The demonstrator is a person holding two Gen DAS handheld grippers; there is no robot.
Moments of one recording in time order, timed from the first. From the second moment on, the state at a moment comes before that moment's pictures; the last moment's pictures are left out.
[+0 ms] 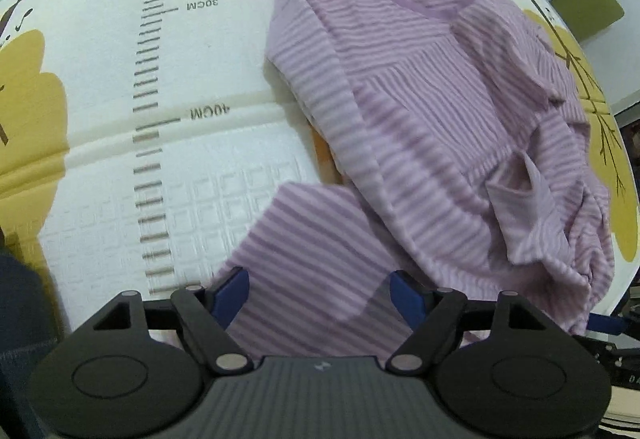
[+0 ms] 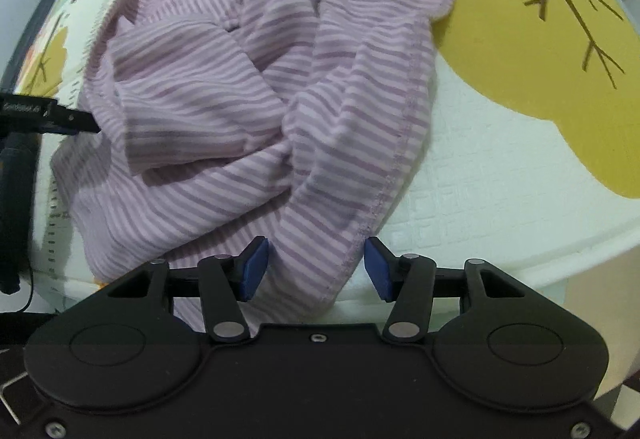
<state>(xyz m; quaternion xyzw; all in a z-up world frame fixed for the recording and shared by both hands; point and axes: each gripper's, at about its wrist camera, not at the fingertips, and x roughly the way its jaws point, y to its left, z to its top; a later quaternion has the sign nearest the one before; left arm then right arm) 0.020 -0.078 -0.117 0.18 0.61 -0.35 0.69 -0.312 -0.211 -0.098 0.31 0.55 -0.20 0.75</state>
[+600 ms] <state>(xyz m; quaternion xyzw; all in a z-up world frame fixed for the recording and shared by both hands) 0.028 -0.081 -0.118 0.21 0.58 -0.33 0.71 -0.313 -0.222 -0.085 0.29 0.53 -0.23 0.76</state>
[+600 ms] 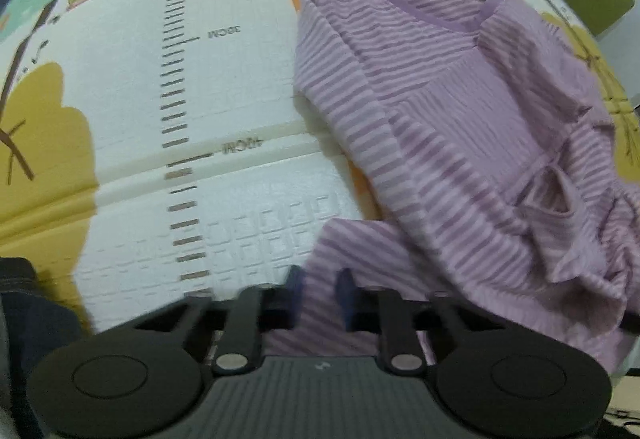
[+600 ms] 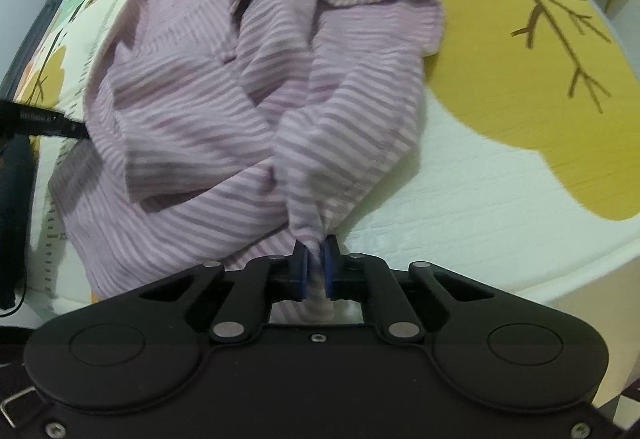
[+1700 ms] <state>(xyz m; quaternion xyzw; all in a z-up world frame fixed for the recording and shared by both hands) -0.023 -0.115 -0.092 0.20 0.57 -0.42 0.68 -0.344 -0.317 -0.064 0.19 0.52 -0.36 0.75</state>
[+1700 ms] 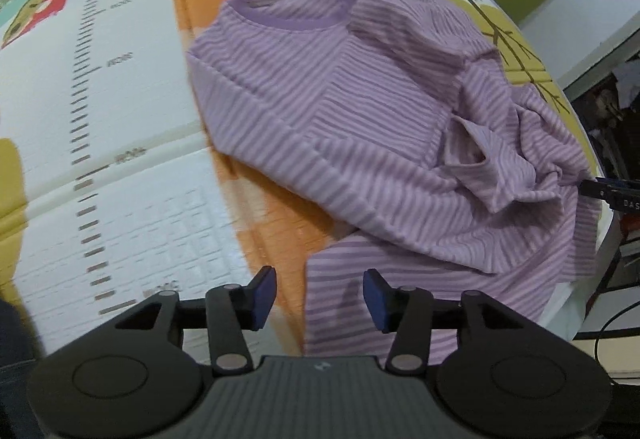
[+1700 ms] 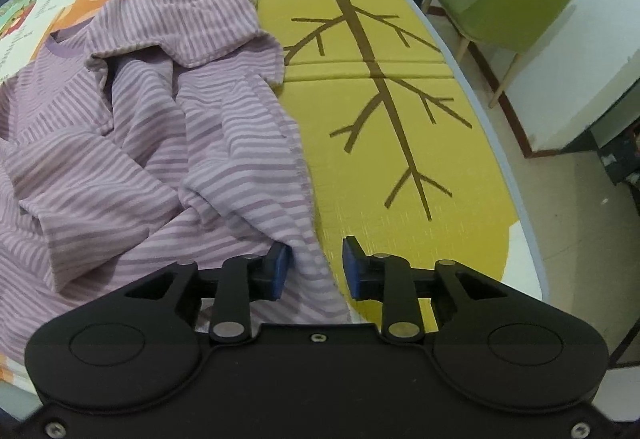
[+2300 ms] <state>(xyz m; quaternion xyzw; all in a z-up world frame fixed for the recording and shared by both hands) -0.029 -0.136 -0.122 0.21 0.59 -0.41 0.66 -0.417 -0.304 -0.086 0.29 0.50 -0.36 0.73</state>
